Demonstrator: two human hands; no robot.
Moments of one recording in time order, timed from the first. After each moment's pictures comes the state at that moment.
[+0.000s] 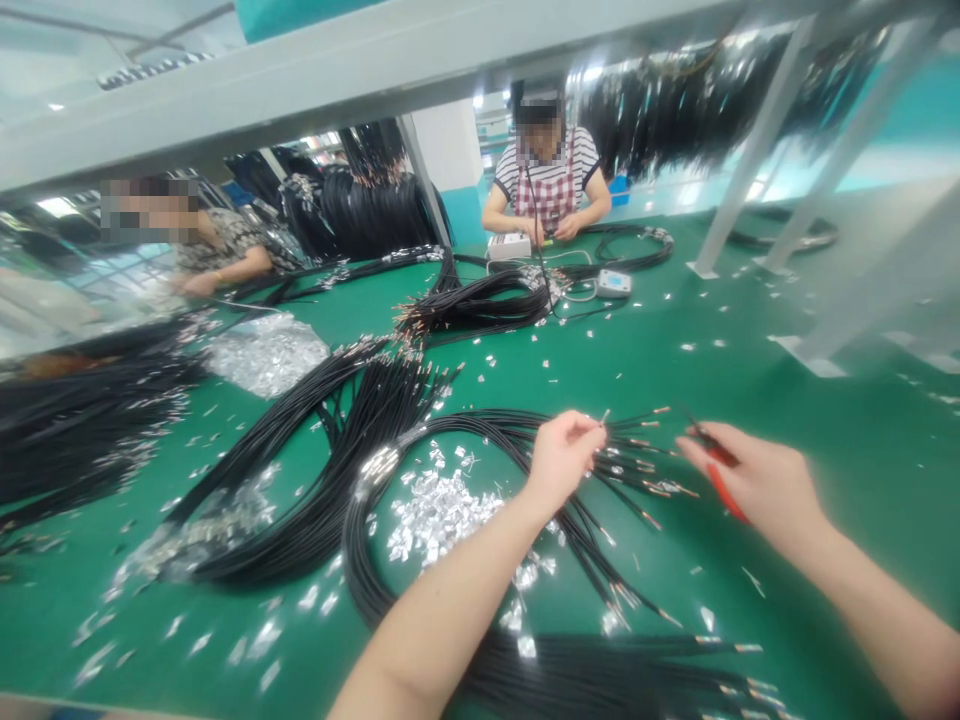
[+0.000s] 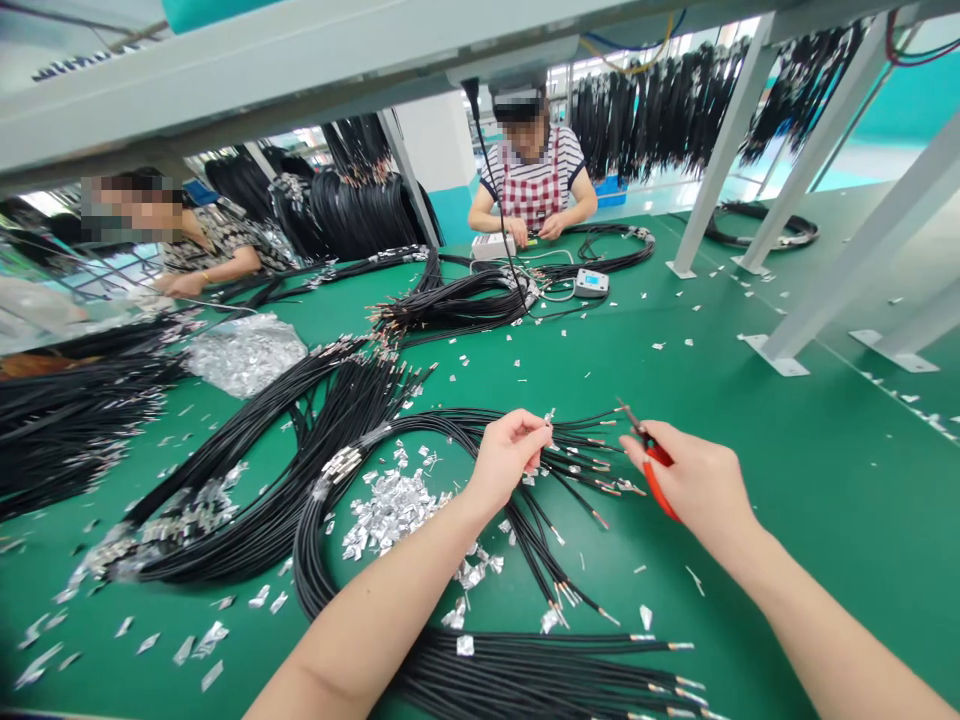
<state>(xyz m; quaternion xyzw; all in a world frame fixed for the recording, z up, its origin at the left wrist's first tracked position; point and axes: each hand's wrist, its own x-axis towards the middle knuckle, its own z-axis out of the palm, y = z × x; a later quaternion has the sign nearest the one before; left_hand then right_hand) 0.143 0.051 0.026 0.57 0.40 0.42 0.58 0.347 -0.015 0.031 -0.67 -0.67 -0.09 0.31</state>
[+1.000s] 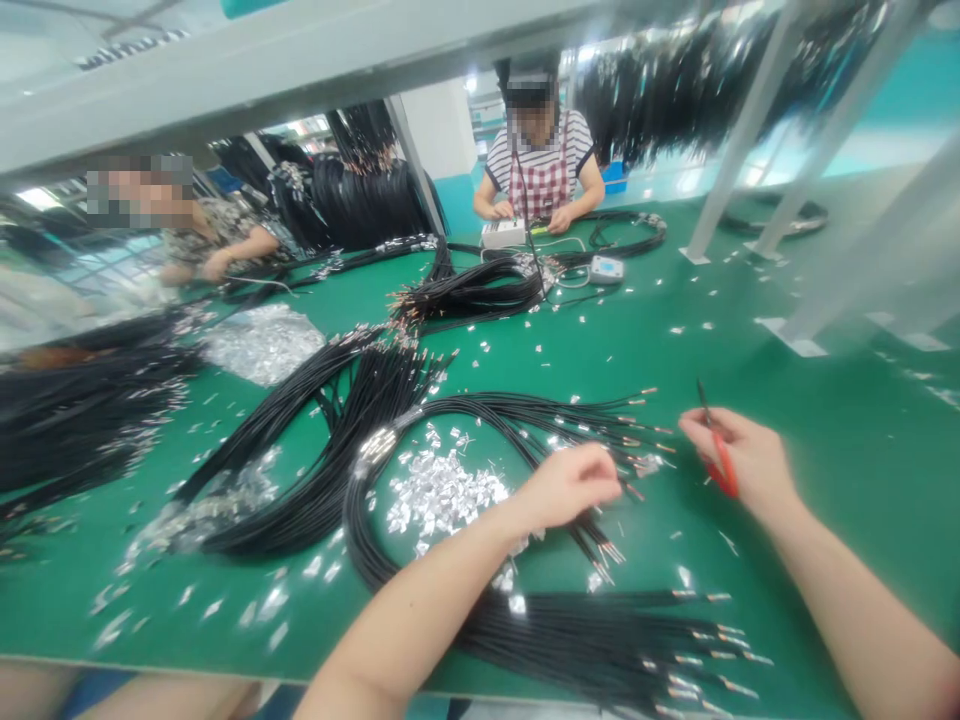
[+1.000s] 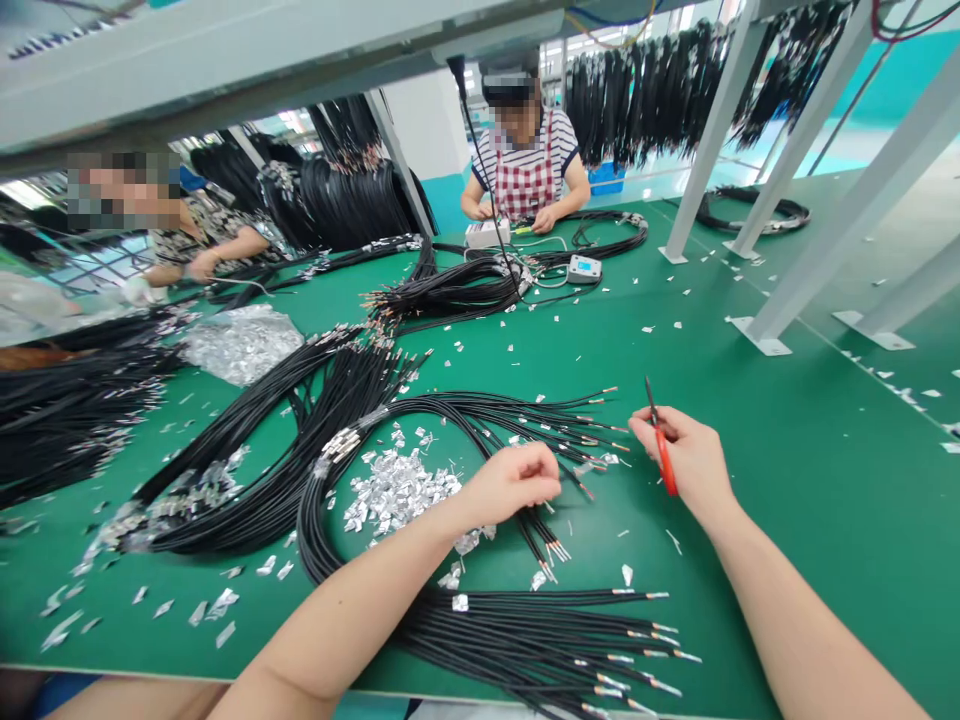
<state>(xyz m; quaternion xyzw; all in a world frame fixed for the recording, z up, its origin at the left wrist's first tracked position) 0.125 0.014 0.023 0.72 0.29 0.20 0.59 0.353 -0.024 0.014 -0.72 -0.46 0.24 0.46</state>
